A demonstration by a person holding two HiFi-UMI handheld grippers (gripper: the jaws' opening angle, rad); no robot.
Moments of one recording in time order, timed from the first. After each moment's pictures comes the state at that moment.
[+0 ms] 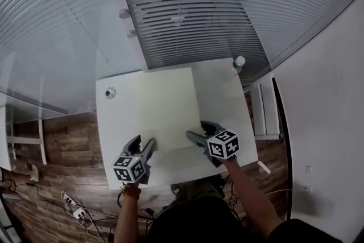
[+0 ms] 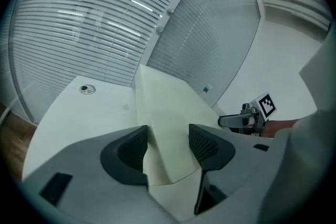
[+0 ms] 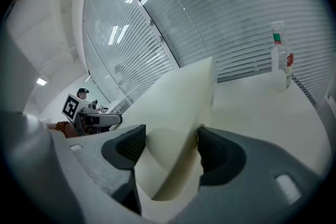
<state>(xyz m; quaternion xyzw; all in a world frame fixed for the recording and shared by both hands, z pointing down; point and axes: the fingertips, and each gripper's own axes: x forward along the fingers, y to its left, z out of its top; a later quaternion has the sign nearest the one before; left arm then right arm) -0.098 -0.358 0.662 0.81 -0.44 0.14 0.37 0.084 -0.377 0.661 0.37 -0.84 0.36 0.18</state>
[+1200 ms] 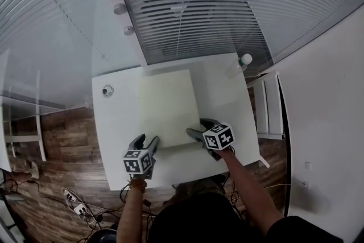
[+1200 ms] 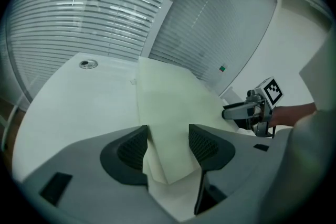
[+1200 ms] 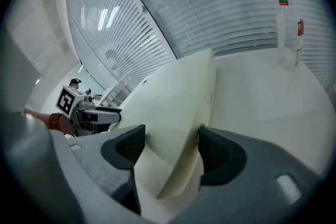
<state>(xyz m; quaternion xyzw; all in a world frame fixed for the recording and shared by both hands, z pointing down) -0.091 -0.370 0.747 0.77 -0.43 0.22 0.41 0.087 -0.394 0.744 0.35 -0.81 0.40 0.26</state>
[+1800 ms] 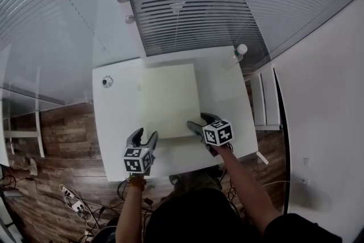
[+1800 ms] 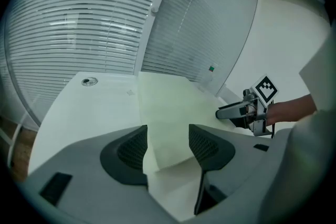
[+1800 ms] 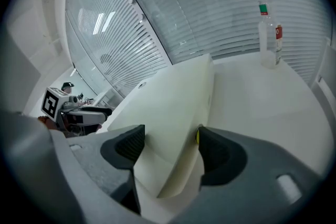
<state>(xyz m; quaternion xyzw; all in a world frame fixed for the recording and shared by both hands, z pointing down) -0.090 -0.340 0.714 0.80 -0.44 0.22 0.34 0.099 -0.368 0.736 0.40 -0.80 0.38 0.25</state>
